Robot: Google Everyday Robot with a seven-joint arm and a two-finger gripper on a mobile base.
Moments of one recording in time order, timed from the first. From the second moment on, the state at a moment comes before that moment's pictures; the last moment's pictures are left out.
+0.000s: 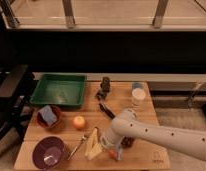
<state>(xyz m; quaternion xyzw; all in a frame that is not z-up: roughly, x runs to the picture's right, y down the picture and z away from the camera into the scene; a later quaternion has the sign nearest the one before) 0.004 0.323 0.740 -0.05 -0.45 -0.72 0.52</state>
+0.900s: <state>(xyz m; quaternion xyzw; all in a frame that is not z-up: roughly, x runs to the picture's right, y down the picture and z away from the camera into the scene) 0.019 0.320 0.755 -0.05 -0.44 -0.70 0.56</state>
